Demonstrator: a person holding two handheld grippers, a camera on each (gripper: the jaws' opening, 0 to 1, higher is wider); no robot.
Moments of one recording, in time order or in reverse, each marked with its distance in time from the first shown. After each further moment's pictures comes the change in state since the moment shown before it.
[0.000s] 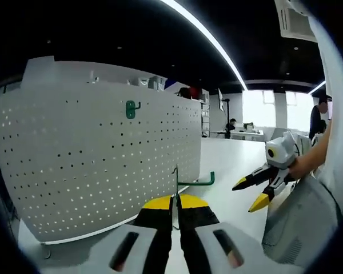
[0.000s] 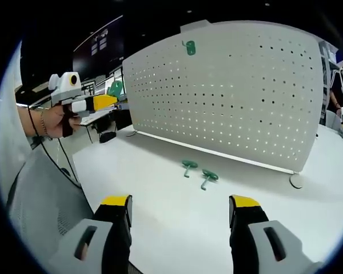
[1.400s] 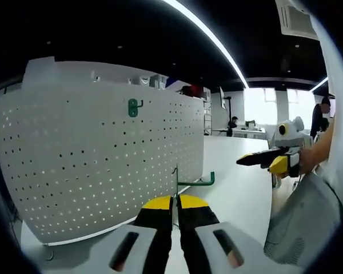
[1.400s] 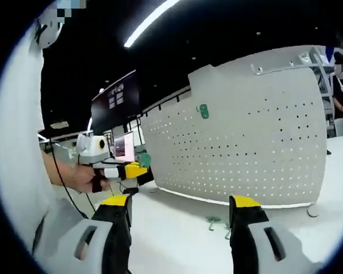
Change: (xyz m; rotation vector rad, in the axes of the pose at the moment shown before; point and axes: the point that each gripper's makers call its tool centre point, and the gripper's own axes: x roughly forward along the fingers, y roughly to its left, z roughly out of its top) left arm 0.003 0.007 0.000 0.011 0.008 0.017; right arm -0.031 0.034 0.091 0.174 -0.399 0.200
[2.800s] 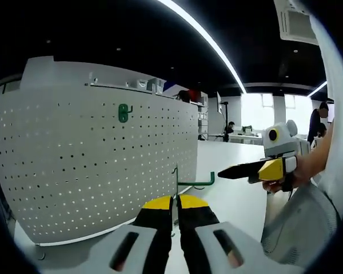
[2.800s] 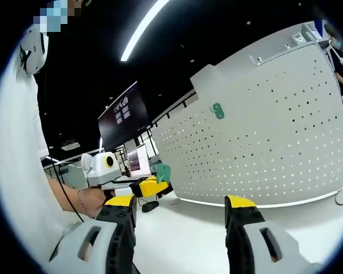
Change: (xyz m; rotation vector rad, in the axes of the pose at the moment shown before) left arm 0.011 -0.020 0.011 -0.022 -0.032 -0.030; right arm 0.040 0.028 0.012 0.041 -0.049 0.069
